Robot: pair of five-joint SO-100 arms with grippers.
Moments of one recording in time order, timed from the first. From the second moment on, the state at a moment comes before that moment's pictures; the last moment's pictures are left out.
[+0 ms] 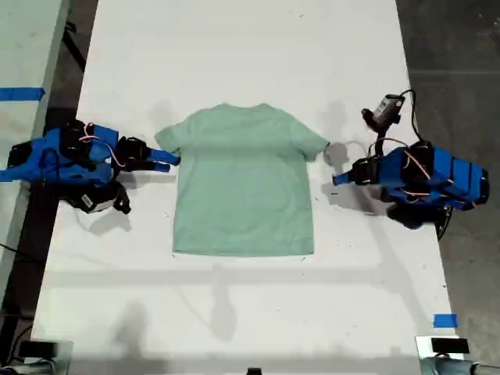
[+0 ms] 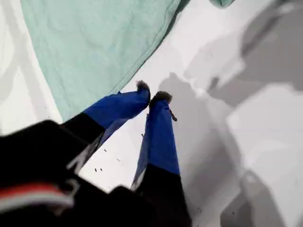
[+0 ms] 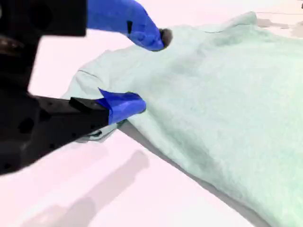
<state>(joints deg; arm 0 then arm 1) -17.0 200.5 182.1 62.4 -1.9 18.9 199.3 176.4 71.0 -31.2</state>
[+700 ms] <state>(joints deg) -8.8 200.6 182.1 54.8 -0.5 21.9 199.7 176.3 72.5 -4.4</state>
